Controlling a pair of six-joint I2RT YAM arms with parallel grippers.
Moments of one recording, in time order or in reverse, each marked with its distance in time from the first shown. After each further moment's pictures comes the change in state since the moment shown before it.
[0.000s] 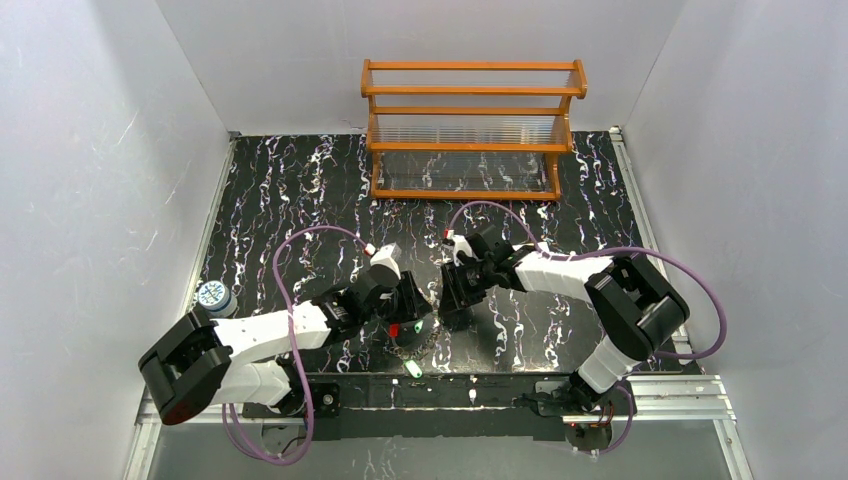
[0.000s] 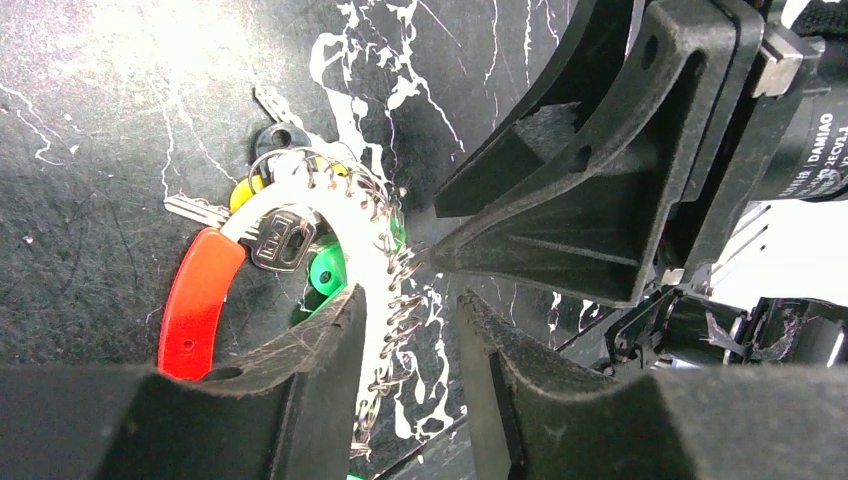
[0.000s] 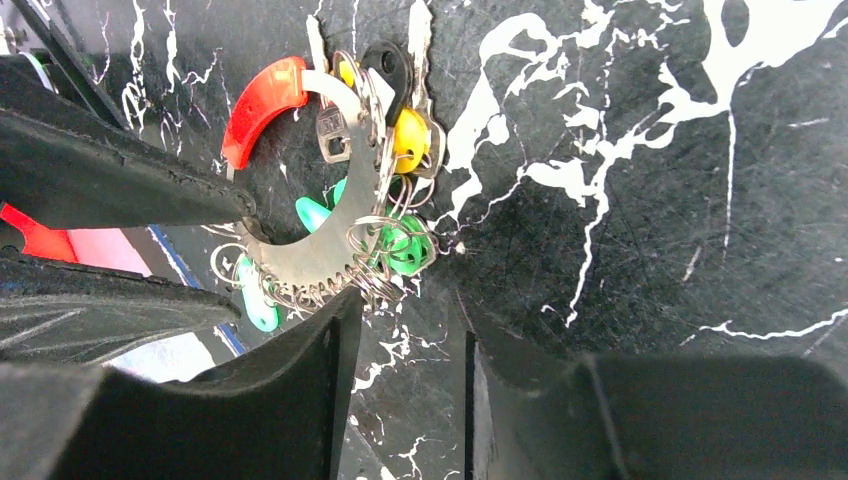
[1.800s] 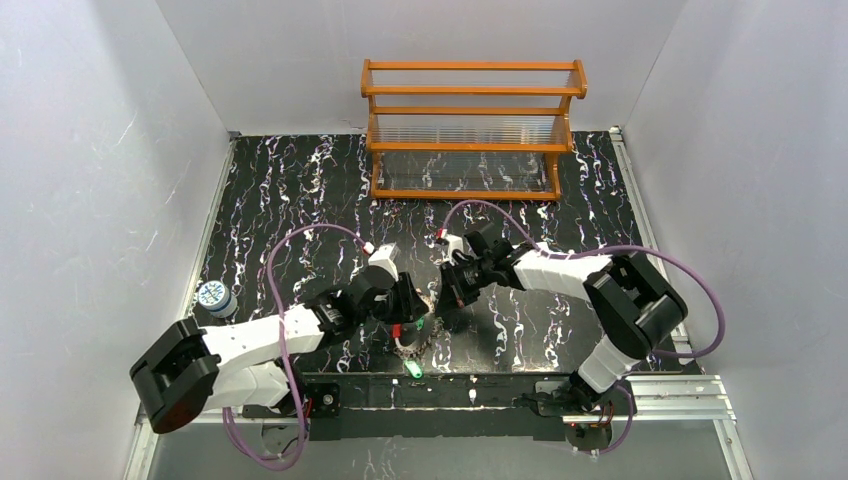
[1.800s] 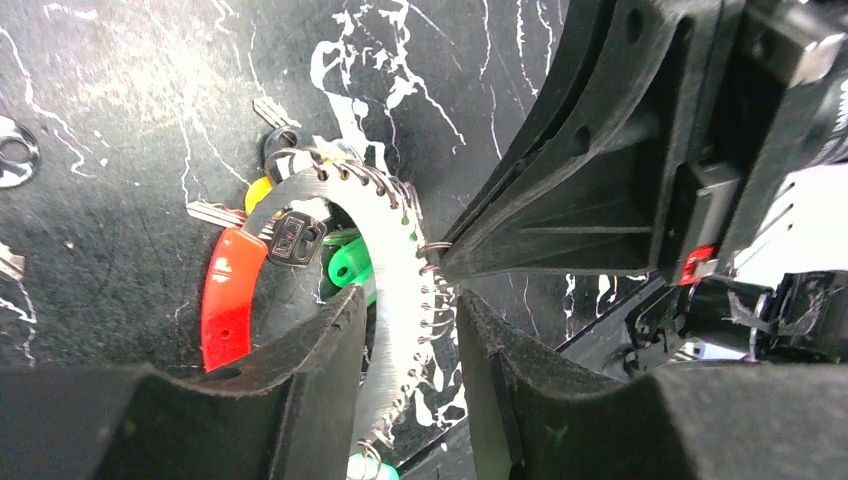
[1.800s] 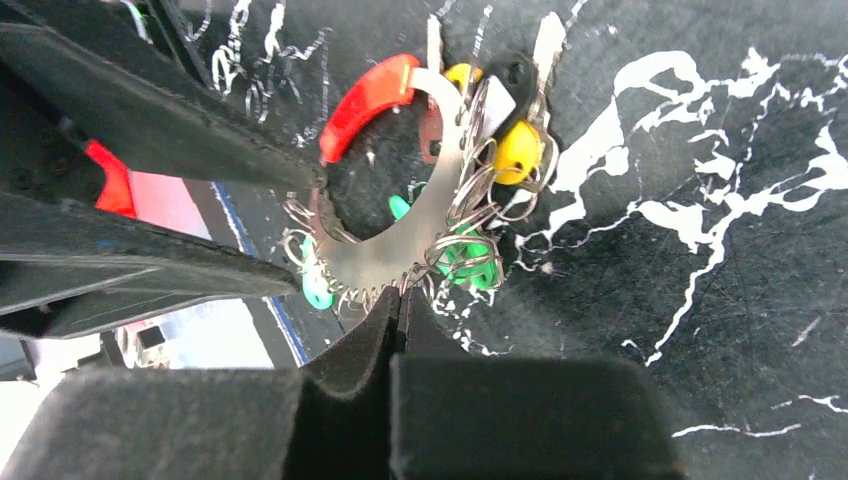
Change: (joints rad) left arm 0.000 -0.048 -0.015 -0.023 -0.004 0.061; right arm -0.005 0.029 0.006 0.048 -0.164 -0.040
